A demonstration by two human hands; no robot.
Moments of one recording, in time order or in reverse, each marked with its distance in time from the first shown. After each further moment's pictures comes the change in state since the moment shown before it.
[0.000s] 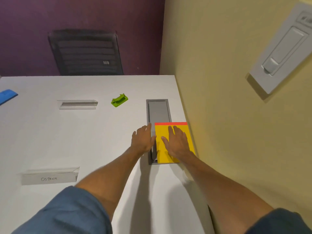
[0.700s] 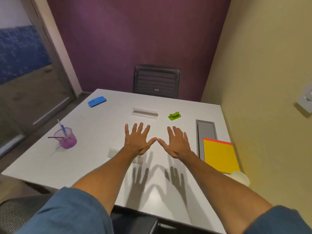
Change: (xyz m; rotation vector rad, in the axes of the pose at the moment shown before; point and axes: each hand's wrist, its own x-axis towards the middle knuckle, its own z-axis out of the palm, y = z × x) left_hand -0.221 -0.182 -0.138 0.395 0.252 -0.212; right_hand -0.123 -0.235 -0.025 0.058 0.076 -0.395
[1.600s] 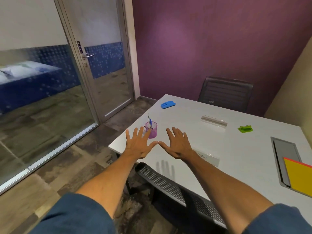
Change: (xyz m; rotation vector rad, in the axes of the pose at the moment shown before) left_hand -0.216 -0.332 -0.015 0.000 0.015 -0.346; right_hand -0.057 -0.367 0.082 -0.074 -0.110 -0.338
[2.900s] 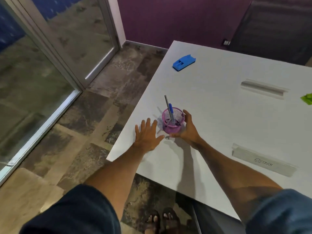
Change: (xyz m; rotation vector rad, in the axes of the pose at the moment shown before) left_hand 0.280 -0.113 0.208 -0.137 -0.443 0.135; right_hand 0.301 0.025 0.216 1.090 -0.019 0.282
